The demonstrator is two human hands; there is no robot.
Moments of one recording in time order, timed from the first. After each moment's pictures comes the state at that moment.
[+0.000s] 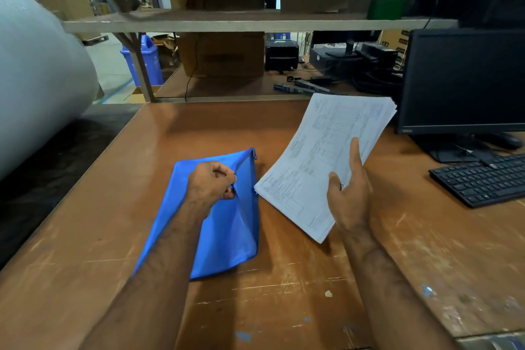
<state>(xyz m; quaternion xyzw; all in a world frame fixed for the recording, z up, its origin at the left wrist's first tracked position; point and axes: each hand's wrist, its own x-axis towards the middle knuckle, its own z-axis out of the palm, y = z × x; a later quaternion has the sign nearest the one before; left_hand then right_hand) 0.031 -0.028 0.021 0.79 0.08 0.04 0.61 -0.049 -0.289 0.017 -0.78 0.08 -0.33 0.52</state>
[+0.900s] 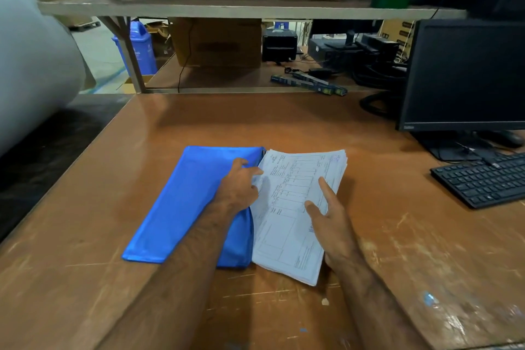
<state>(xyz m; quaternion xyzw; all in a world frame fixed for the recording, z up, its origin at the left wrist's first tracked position) 0.060 -0.084 -0.014 0.95 -0.11 -0.02 0.28 -0.059 -0.272 -0.025 -0.72 0.14 -0.11 0.67</state>
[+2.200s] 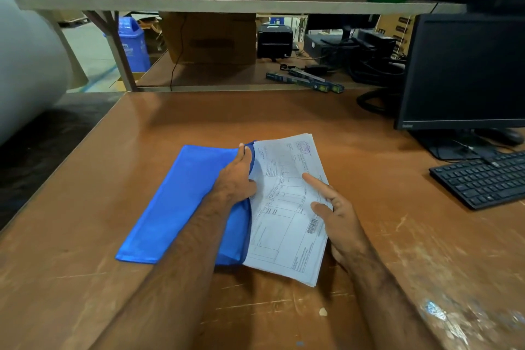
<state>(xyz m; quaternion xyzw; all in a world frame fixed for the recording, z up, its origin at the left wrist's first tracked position) 0.083 -0.092 -0.003 0.96 -0.13 -0.06 0.23 -0.052 -0.295 -0.011 -0.64 0.06 -0.05 0.77</state>
